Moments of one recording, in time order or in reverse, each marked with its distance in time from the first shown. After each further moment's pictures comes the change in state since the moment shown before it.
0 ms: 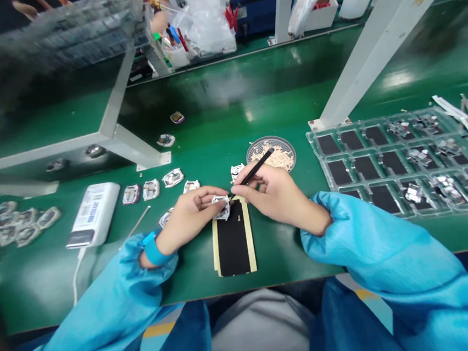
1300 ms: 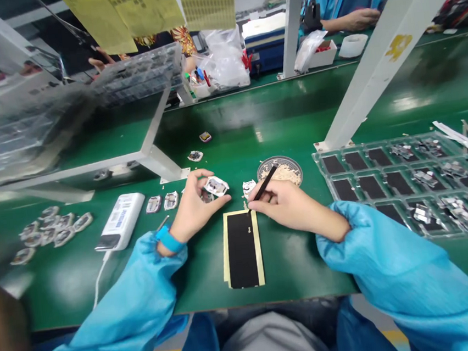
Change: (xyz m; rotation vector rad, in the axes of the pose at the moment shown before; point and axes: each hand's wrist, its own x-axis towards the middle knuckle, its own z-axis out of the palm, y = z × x) left_hand 0.024 0.008 -0.026 0.333 0.302 0.367; right_hand 0.008 -0.012 -0.016 -0.110 -0.200 0.077
